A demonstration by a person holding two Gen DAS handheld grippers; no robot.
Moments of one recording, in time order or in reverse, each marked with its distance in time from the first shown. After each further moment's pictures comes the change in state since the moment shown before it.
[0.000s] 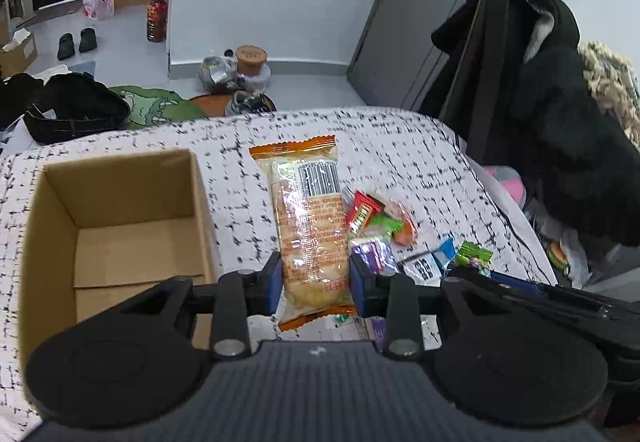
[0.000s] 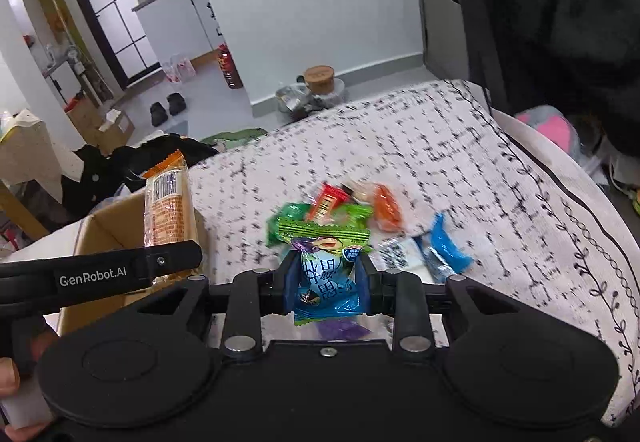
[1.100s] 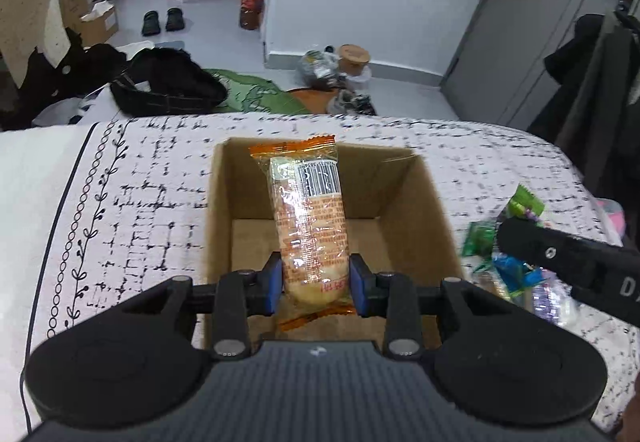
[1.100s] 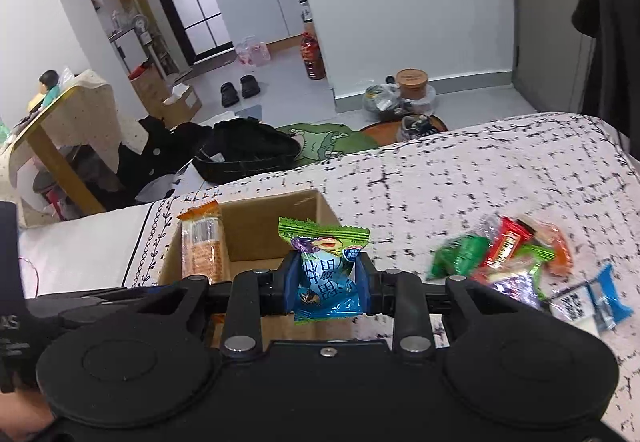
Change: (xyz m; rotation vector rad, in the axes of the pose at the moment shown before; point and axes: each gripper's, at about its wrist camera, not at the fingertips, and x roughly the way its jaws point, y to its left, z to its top) left arm 0.008 0.134 -0.004 -0.125 0.005 0.202; right arm 0.051 0.128 0.012 -0.136 0.010 0.153
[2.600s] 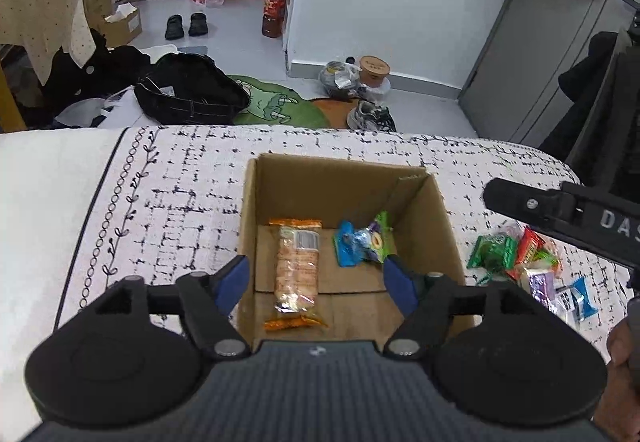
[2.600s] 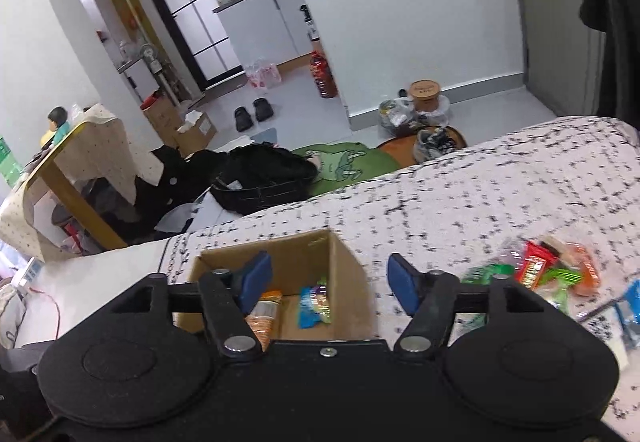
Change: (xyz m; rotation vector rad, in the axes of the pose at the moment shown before) left arm -0.029 -0.001 0.006 -0.033 -0.021 0.040; right arm 0.005 -0.014 0.018 0.067 -0.055 0.060
